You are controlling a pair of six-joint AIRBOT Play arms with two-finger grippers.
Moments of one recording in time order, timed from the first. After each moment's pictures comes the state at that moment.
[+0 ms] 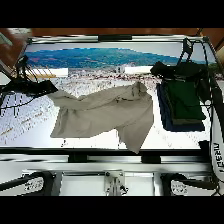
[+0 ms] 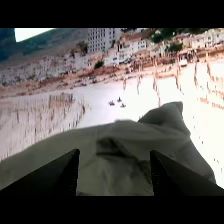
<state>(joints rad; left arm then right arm) 0.12 -1.33 1.27 1.15 -1.06 -1.40 0.00 -1.45 1.38 2.11 -0.76 -1.62</state>
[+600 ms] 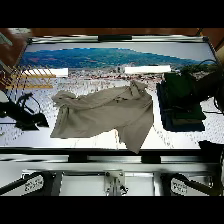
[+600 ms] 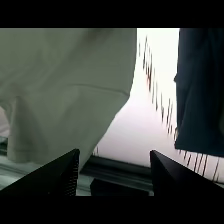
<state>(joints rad) 0.26 -1.23 0.95 1.35 -1.47 -1.40 -0.18 -1.34 1.23 1.94 -1.50 -1.75</state>
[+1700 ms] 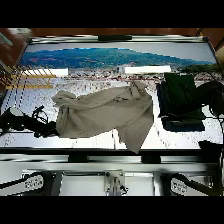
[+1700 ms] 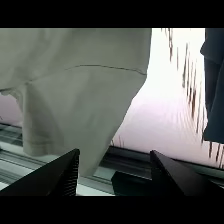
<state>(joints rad) 0.30 -1.35 0.73 1.14 -1.18 -1.30 -0.20 -1.33 1.10 2.02 -1.47 -1.70</state>
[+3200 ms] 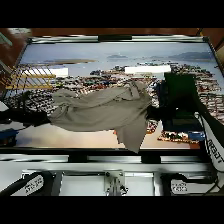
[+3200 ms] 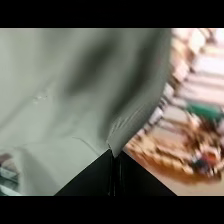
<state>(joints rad) 0.29 -1.13 0.88 1.13 -1.19 -1.29 -0.05 -1.50 1.07 2.13 -1.17 -1.75</state>
